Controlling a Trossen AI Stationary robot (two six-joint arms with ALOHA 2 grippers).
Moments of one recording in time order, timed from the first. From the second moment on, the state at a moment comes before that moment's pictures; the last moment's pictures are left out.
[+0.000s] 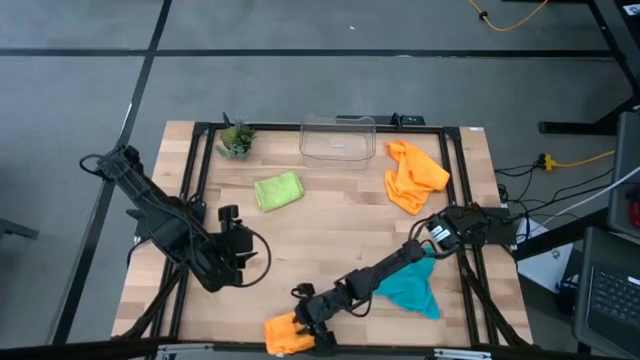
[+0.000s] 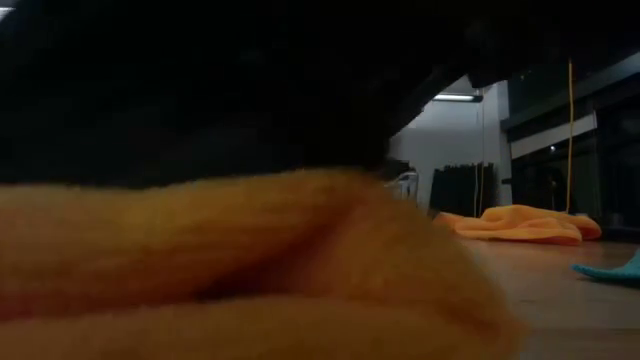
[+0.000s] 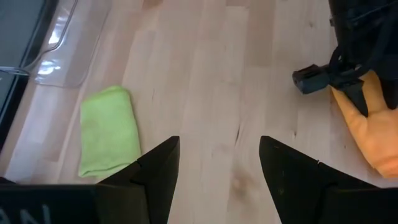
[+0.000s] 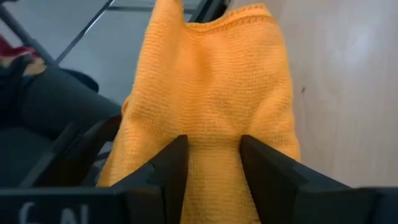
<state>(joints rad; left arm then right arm) -0.73 1.35 1.33 -1.20 -0.61 -0.75 0.52 2.40 1.59 0.17 -0.05 0.25</state>
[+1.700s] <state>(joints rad) -0.73 1.35 1.33 -1.30 -0.66 -0.75 0.16 2.37 1.58 0.20 0.16 0.07</state>
